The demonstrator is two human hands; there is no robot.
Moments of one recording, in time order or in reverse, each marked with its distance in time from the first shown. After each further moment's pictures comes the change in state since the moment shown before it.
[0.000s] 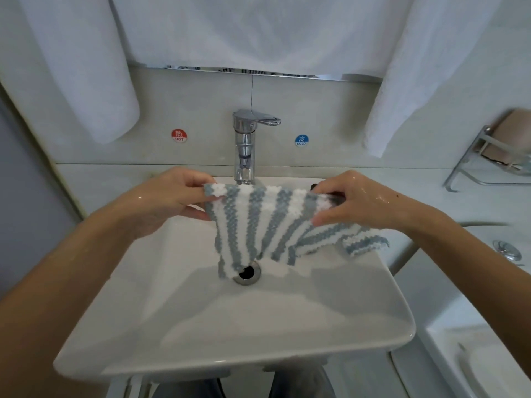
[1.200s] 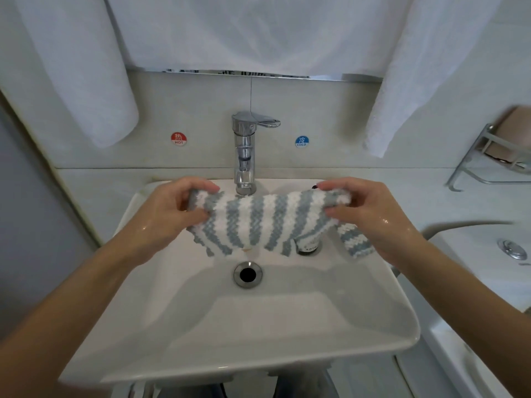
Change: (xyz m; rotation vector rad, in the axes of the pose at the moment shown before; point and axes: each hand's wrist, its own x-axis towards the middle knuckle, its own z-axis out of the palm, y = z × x) left_hand -0.007 -0.033 0.005 0.077 0.238 0.173; right_hand -0.016 0.006 0.033 0.578 0.482 0.141
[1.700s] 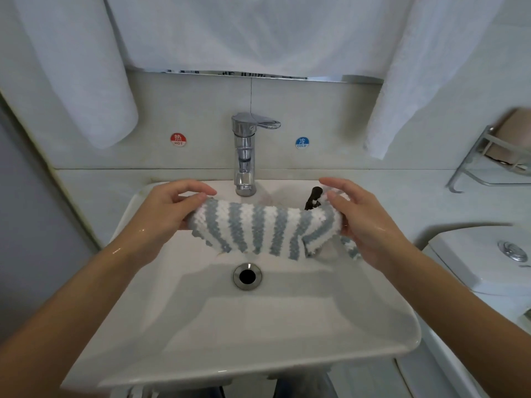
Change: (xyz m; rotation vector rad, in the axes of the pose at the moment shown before) left_hand 0.006 -0.001 0.006 -0.117 0.126 -0.132; right_hand 0.010 0.011 0.015 0.187 0.087 0.246
